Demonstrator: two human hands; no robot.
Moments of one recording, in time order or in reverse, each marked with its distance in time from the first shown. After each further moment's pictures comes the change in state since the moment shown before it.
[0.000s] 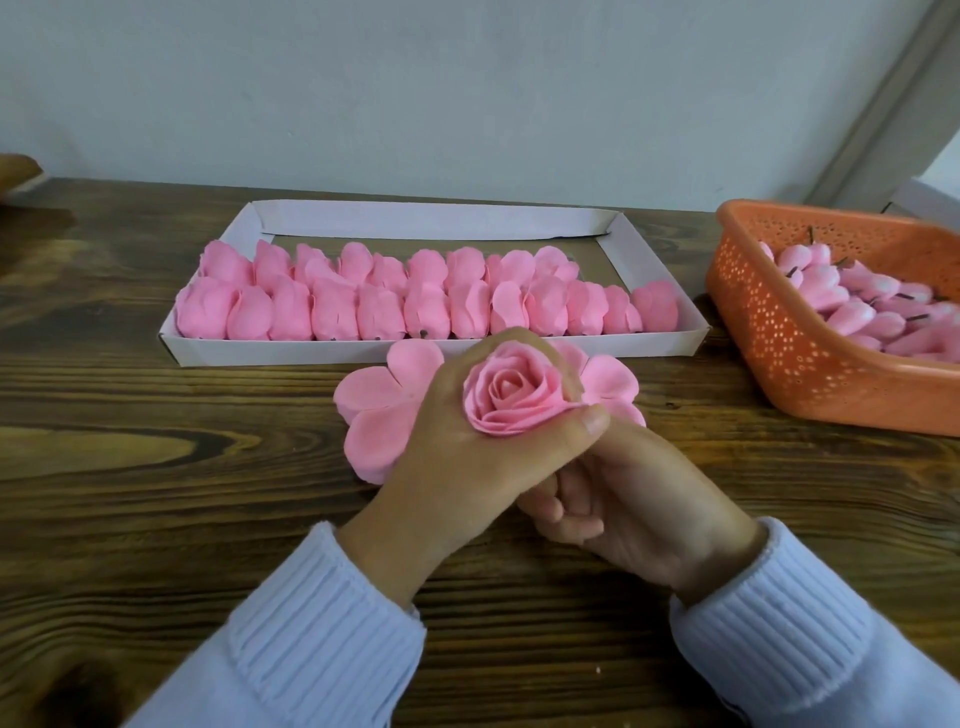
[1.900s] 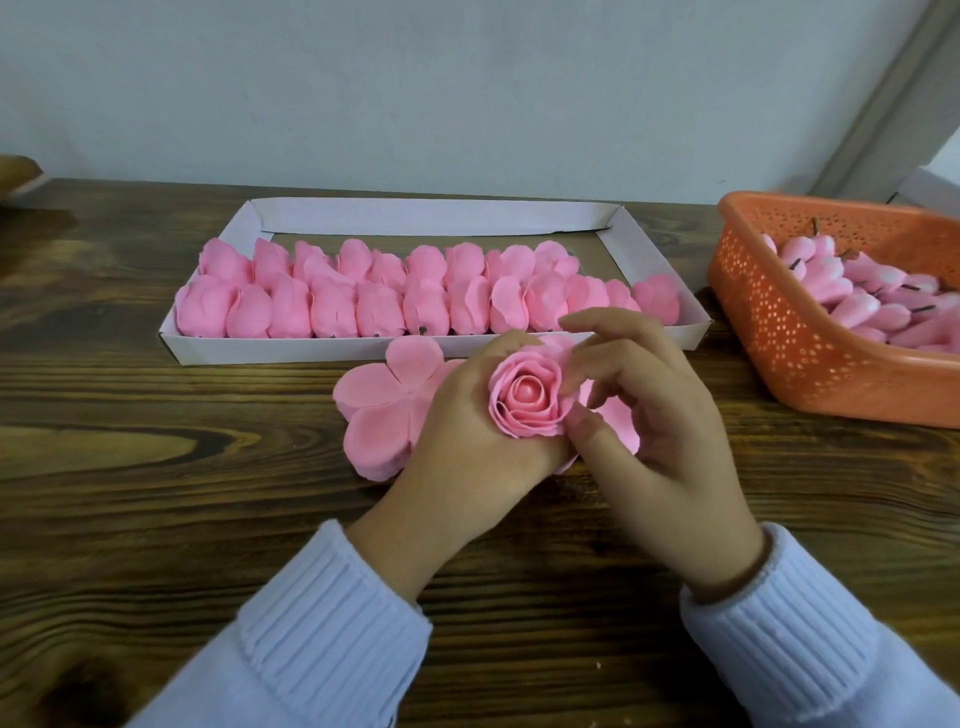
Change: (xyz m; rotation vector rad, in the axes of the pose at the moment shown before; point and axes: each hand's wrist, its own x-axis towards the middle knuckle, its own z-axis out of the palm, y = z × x) left_hand 0.006 -0.012 0.005 0.193 0.077 -0.130; right_hand -0.005 -0.006 -0.007 -1.090 0.381 -0.917
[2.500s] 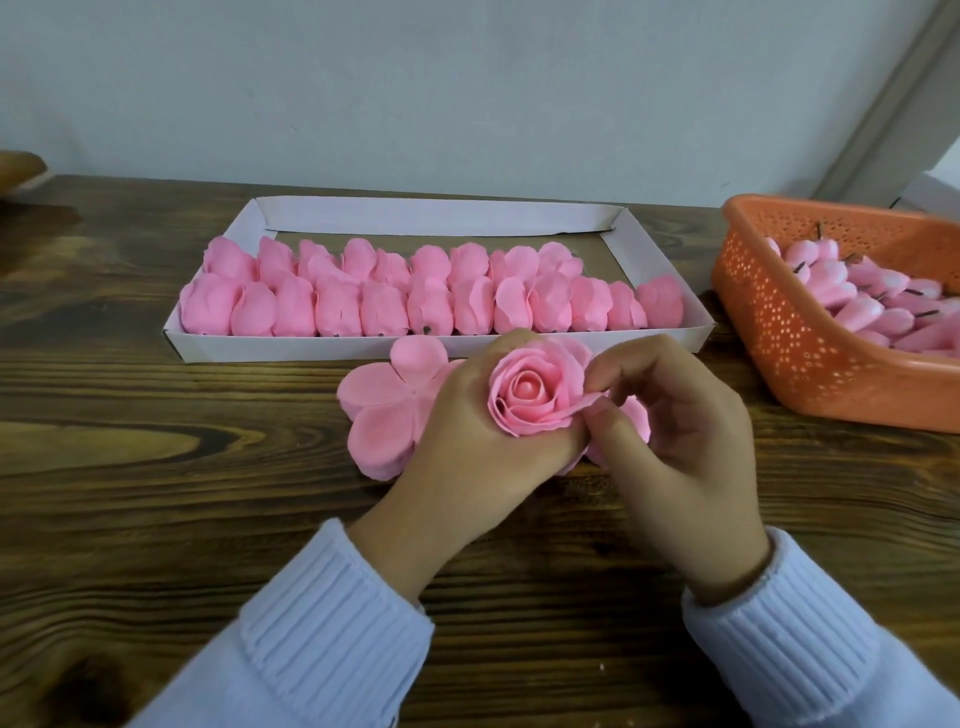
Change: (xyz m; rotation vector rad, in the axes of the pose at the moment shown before) left_hand -0.002 0.005 -0.003 0.007 -0.024 0.098; right_hand -0.005 -0.001 0.000 0.068 0.123 0.082
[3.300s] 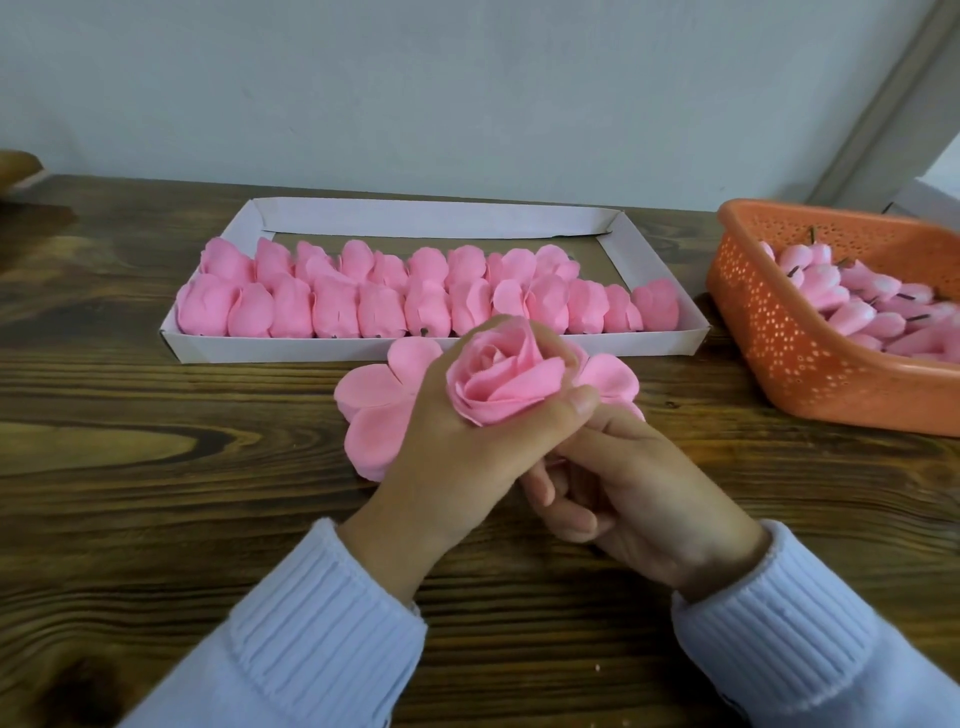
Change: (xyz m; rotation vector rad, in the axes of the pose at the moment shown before) left_hand -0.005 0.002 -0.002 -0.309 -0.022 -0.004; right_hand 0.000 -0.003 0.010 0.924 -0.483 0.756
